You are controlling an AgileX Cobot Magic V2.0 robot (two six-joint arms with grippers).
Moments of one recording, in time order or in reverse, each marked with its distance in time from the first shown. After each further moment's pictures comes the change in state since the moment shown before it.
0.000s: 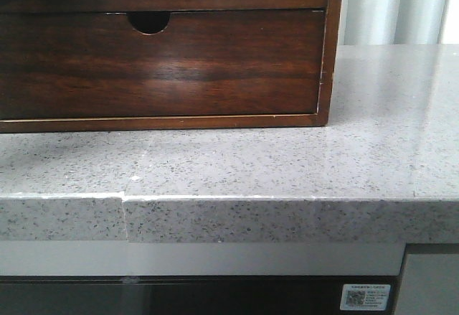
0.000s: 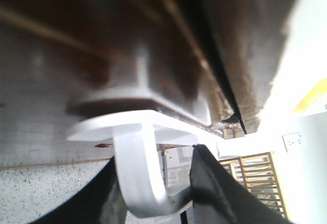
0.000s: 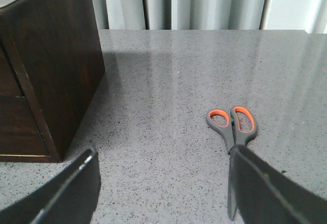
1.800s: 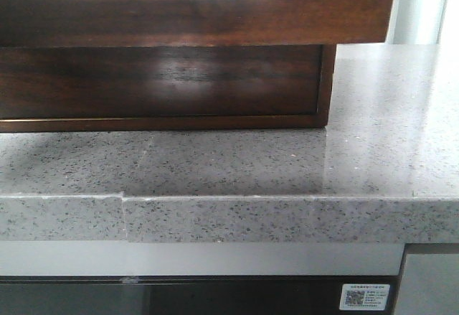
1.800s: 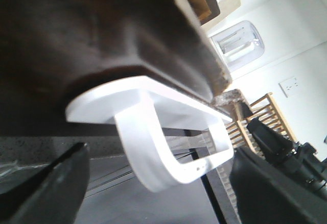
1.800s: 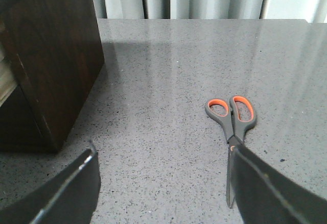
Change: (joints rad) left arm 0.002 -0.630 0.454 0.108 0.013 0.033; right arm 0.000 0.000 -0.003 0.000 0.037 0.000
